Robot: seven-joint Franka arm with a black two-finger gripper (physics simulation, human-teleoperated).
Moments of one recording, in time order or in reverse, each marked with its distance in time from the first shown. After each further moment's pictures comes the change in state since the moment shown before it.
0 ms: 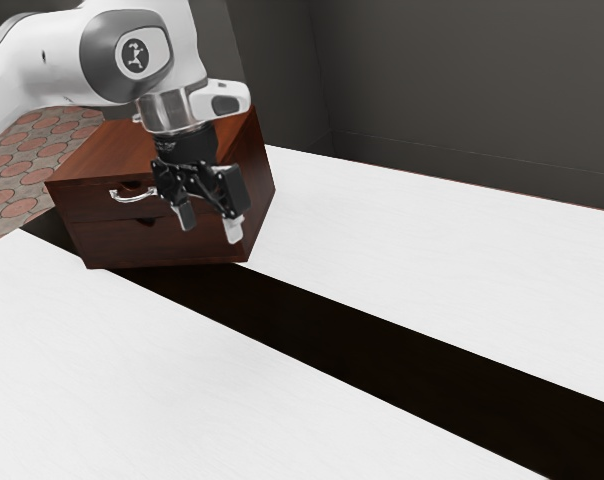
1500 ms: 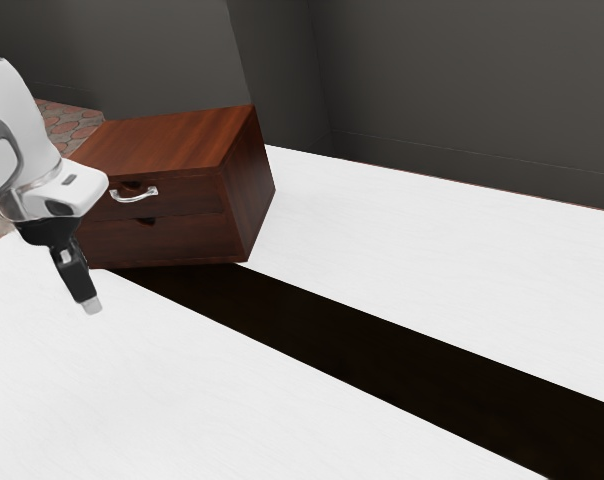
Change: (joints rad) arm 0.108 -0.448 0.073 -0.687 0.227 0.421 0.629
